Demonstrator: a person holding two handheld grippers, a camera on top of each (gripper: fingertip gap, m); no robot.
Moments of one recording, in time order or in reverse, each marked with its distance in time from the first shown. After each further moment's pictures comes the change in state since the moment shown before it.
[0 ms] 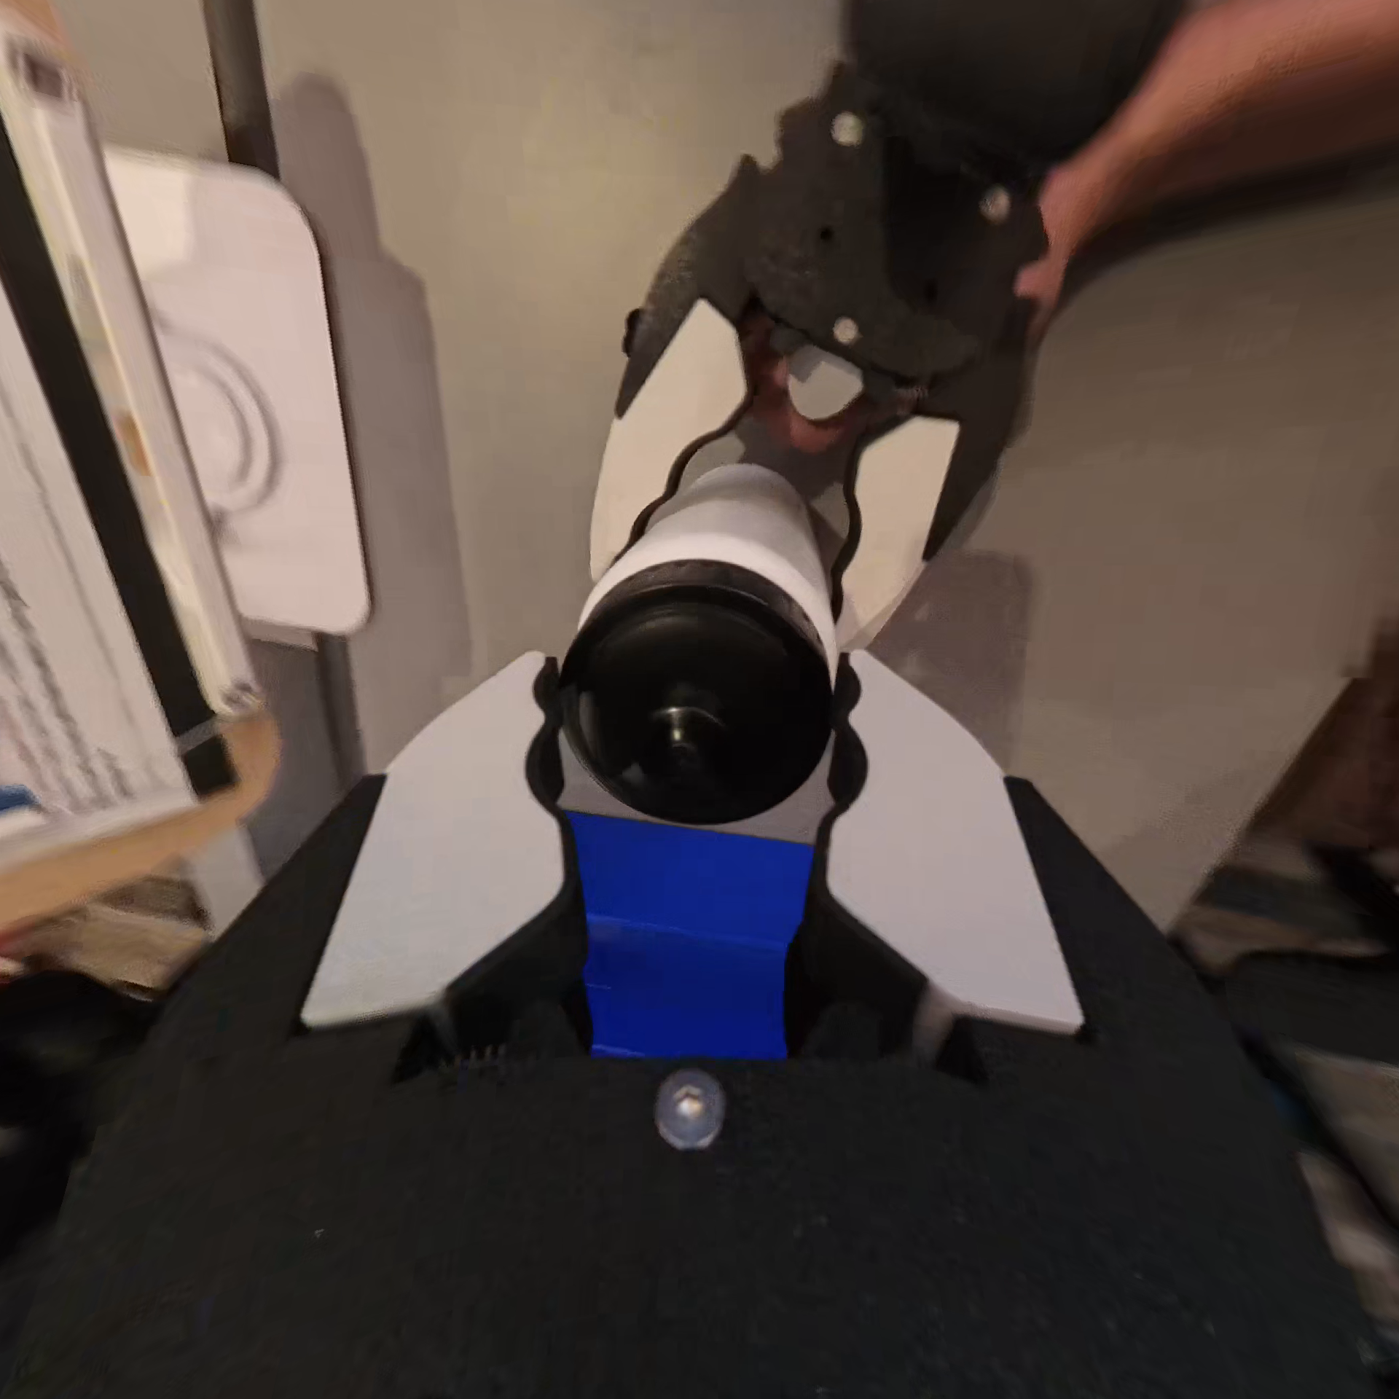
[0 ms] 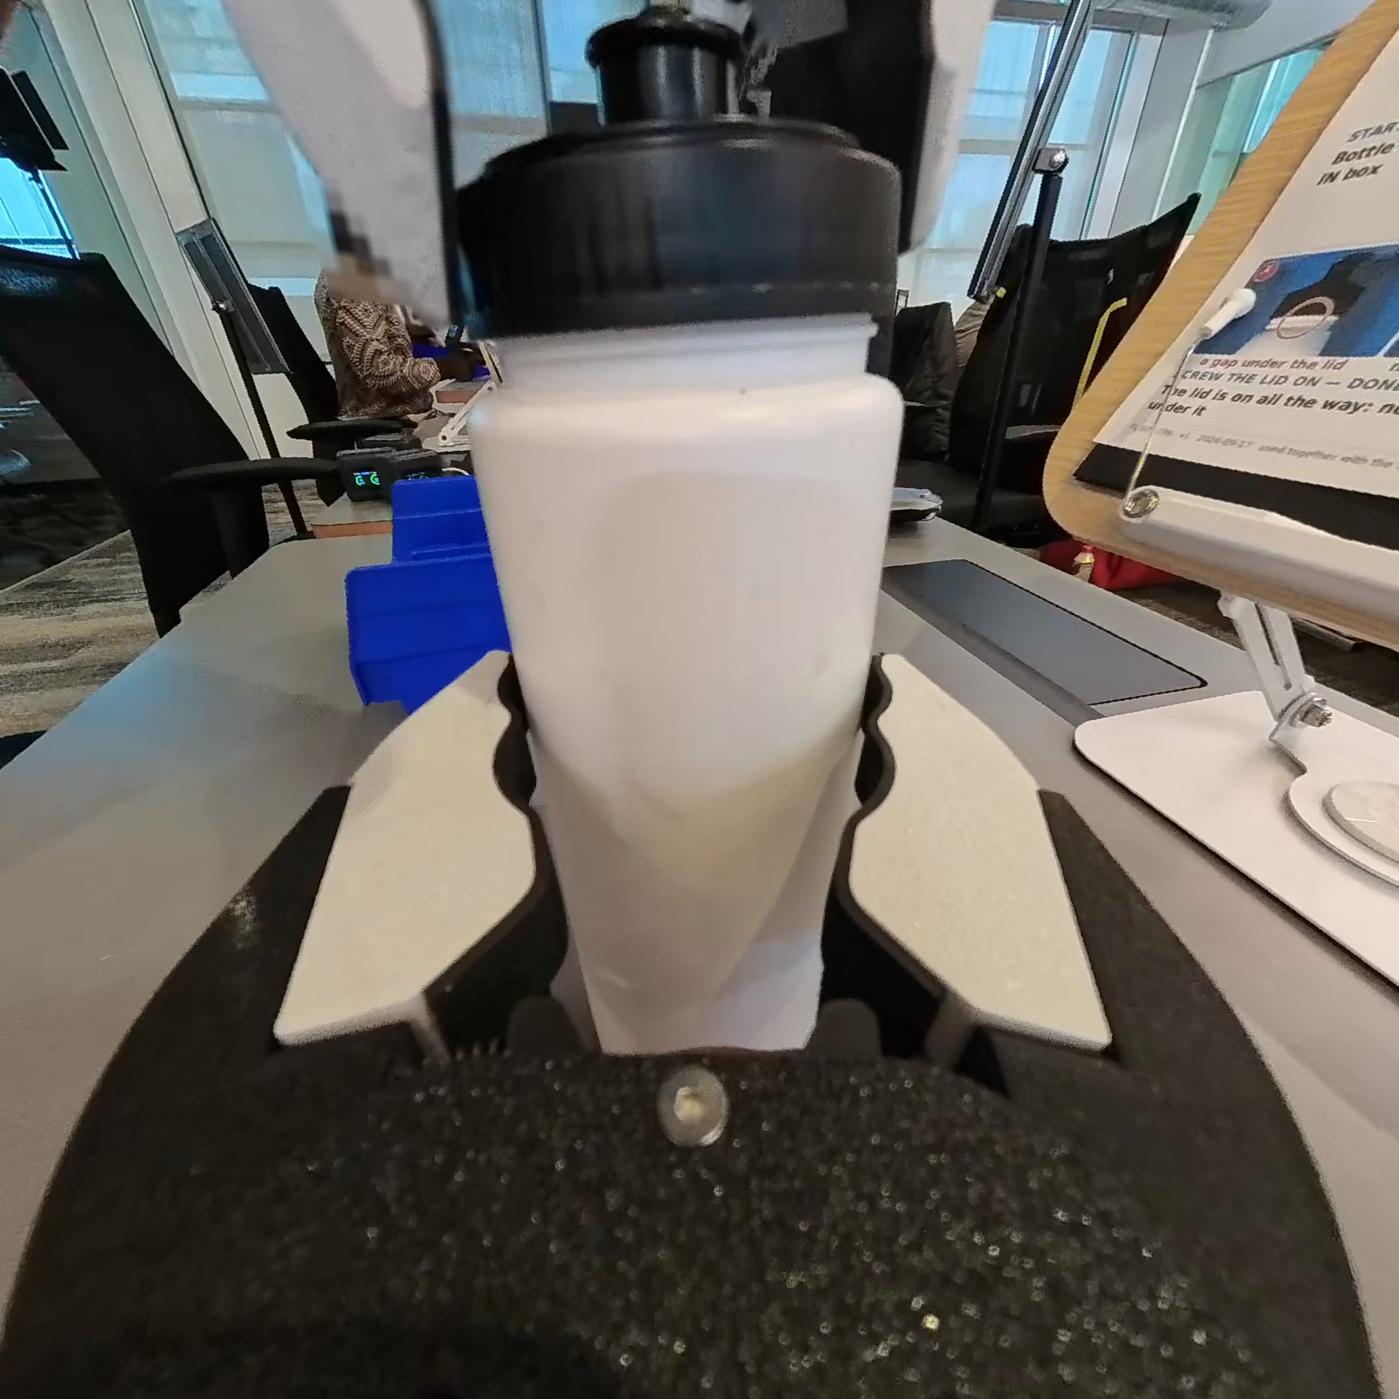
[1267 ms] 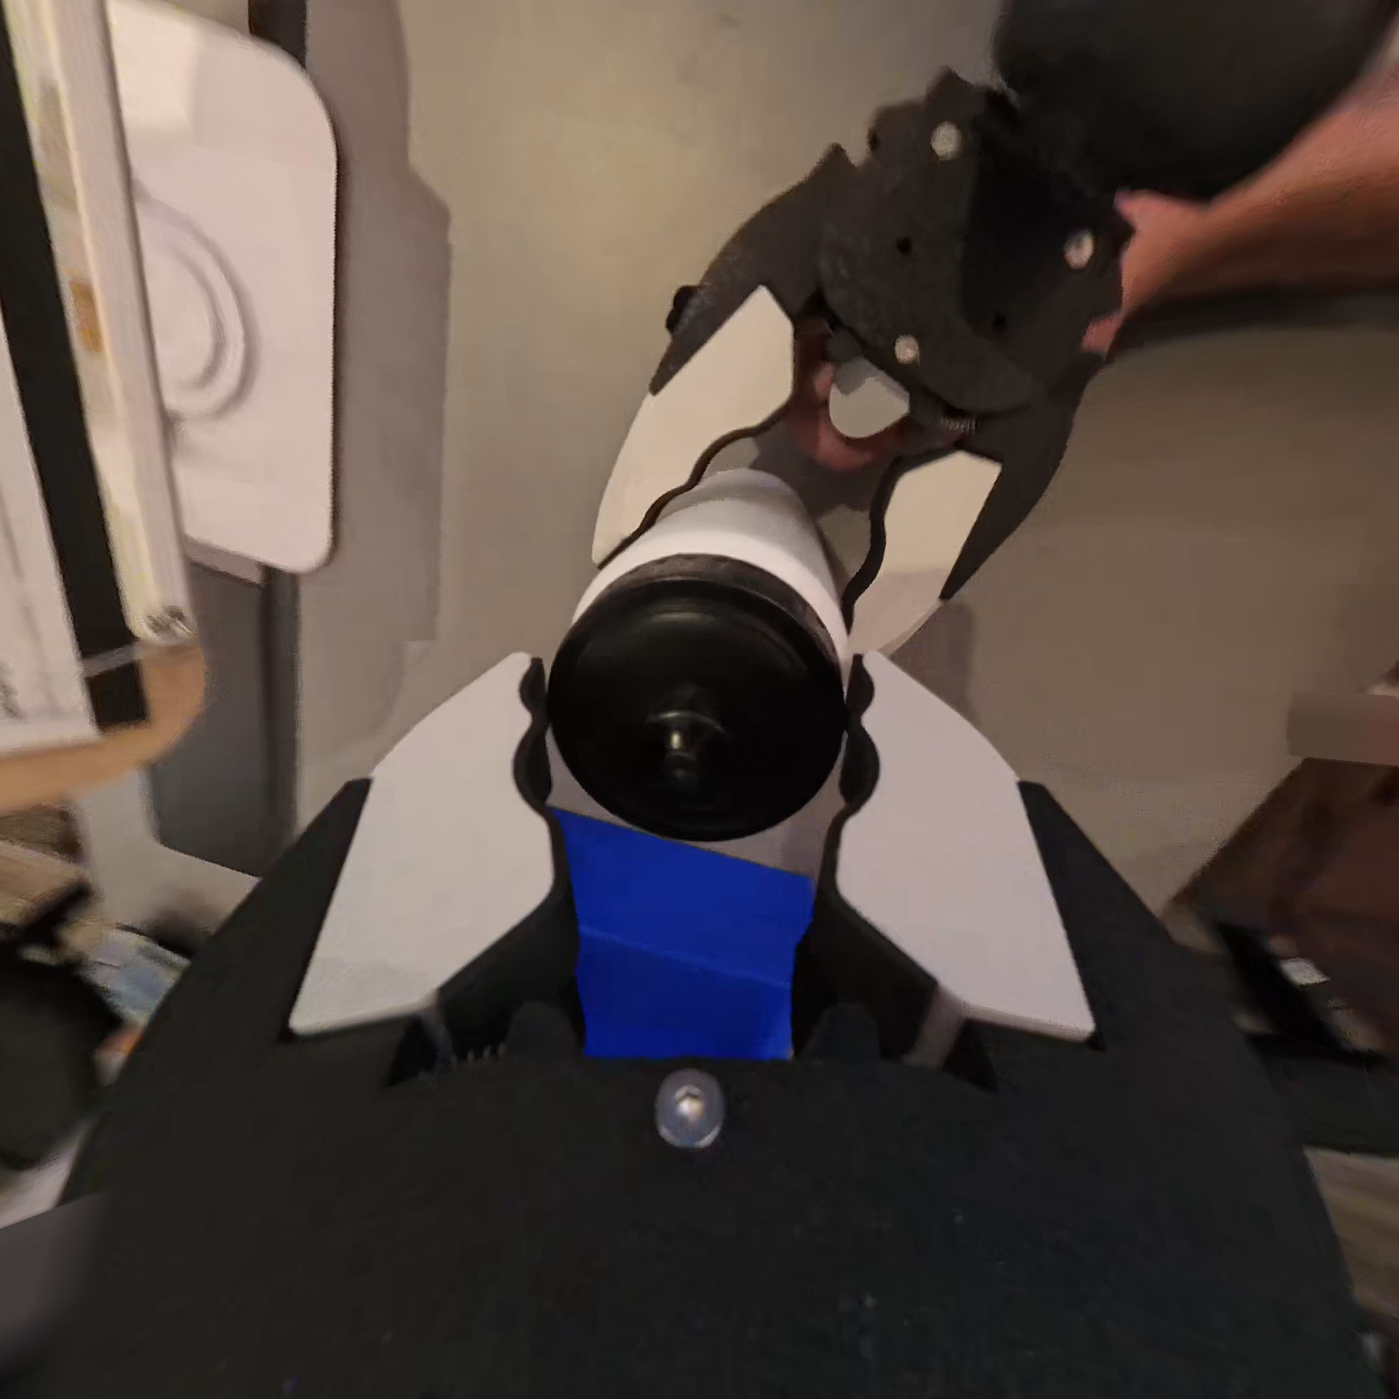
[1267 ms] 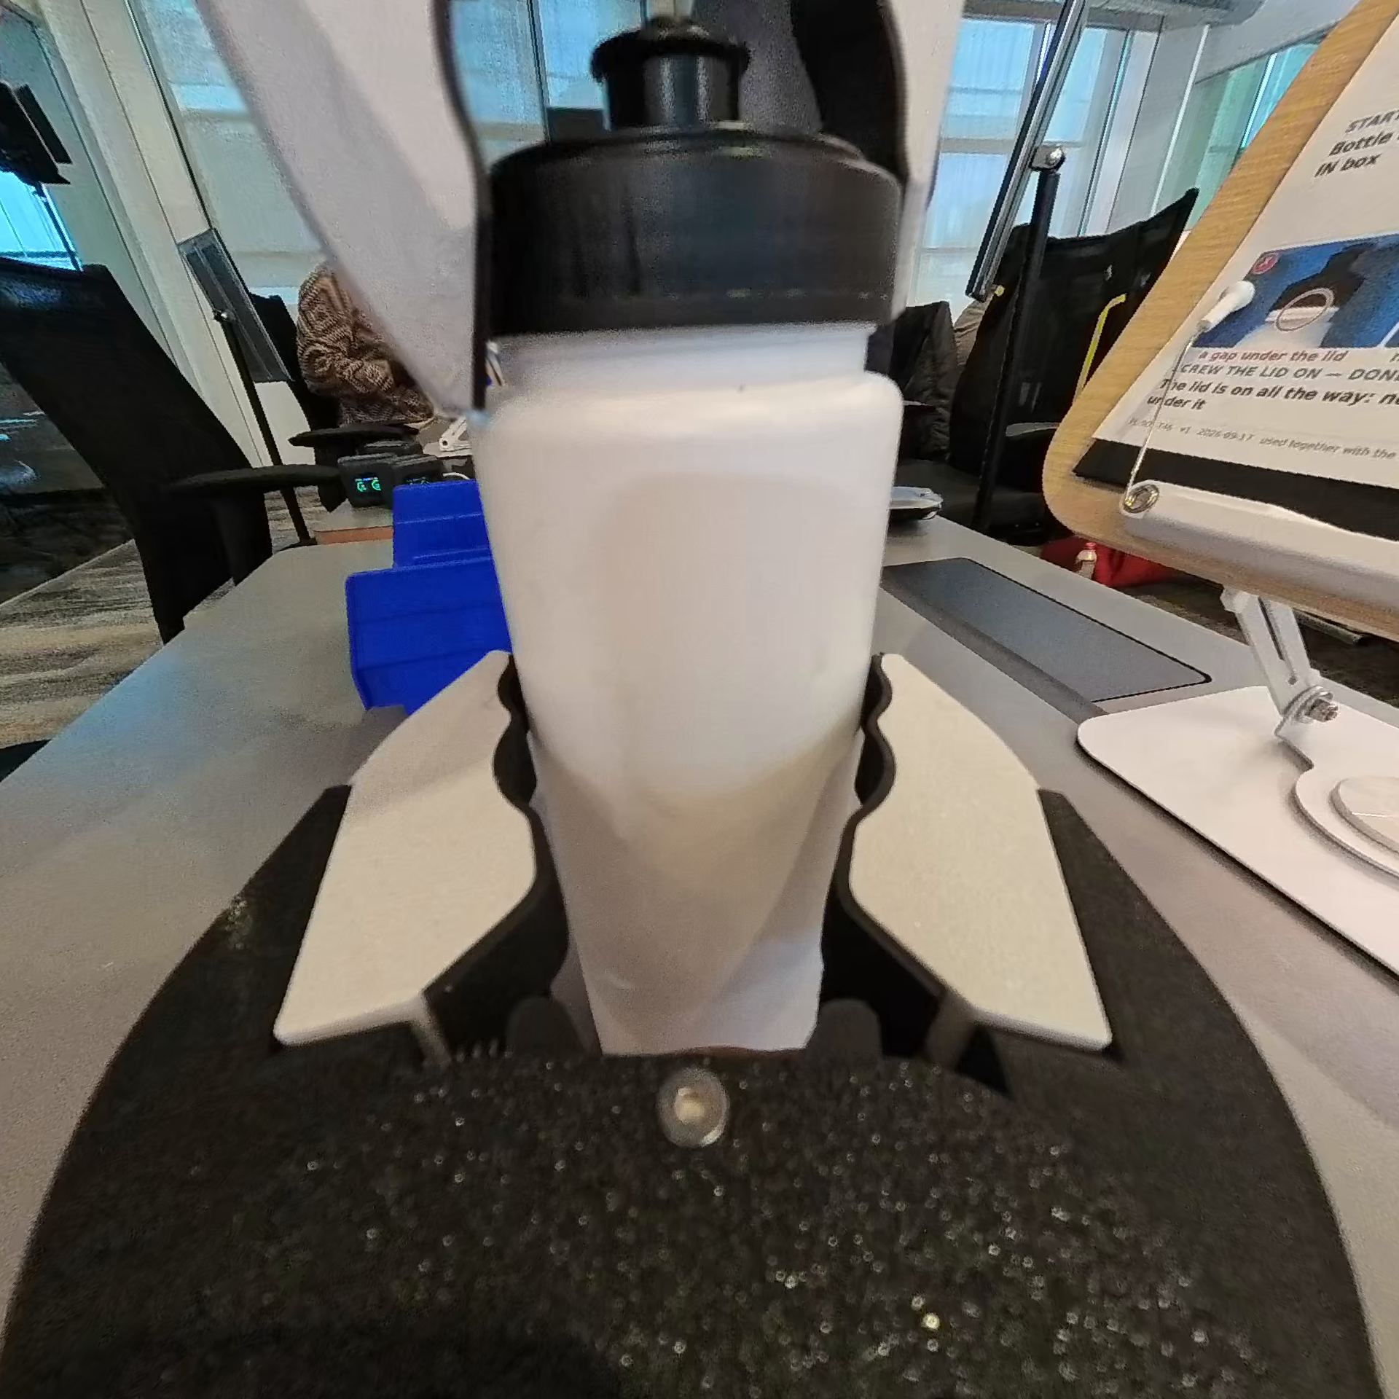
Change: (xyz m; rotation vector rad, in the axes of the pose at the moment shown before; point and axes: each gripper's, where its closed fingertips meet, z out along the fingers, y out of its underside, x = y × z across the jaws) left arm -0.002 0.006 0.012 -0.001 -0.012 -0.172; right arm 0.001 0.000 0.000 0.004 0.001 0.012
